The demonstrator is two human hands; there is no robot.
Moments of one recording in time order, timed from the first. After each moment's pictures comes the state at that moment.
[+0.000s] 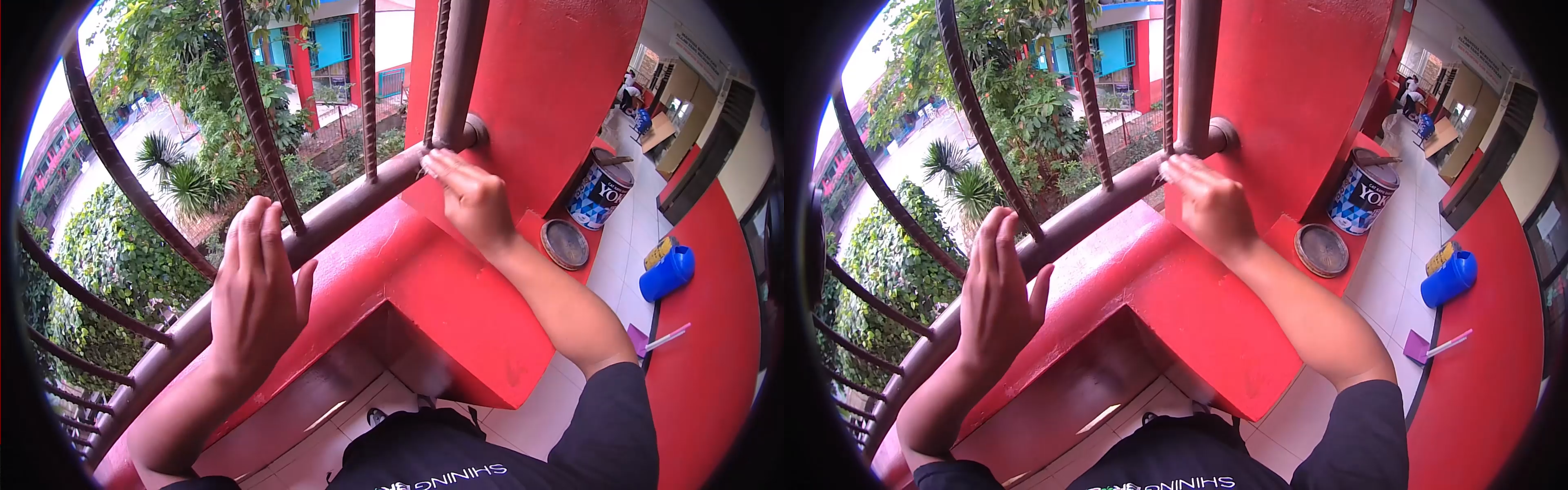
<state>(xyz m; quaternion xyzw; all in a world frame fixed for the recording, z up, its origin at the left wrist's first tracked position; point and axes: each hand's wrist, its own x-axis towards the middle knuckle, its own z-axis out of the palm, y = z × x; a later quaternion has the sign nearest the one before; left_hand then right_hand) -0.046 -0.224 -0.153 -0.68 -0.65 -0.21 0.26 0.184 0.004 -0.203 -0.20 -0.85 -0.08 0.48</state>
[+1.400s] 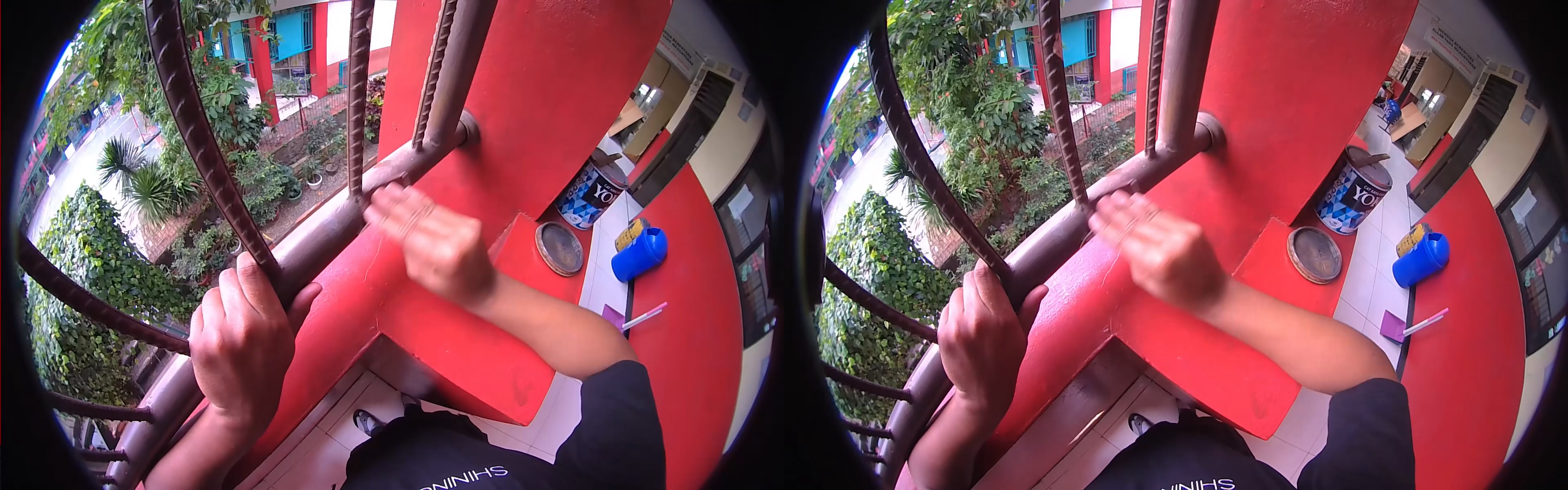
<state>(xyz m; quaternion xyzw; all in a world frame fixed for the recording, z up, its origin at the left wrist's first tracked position) -0.046 -0.199 -0.180 -0.59 -0.72 -0.07 0.36 0.159 -0.040 -0.198 -0.14 -0.88 -0.11 0.43</state>
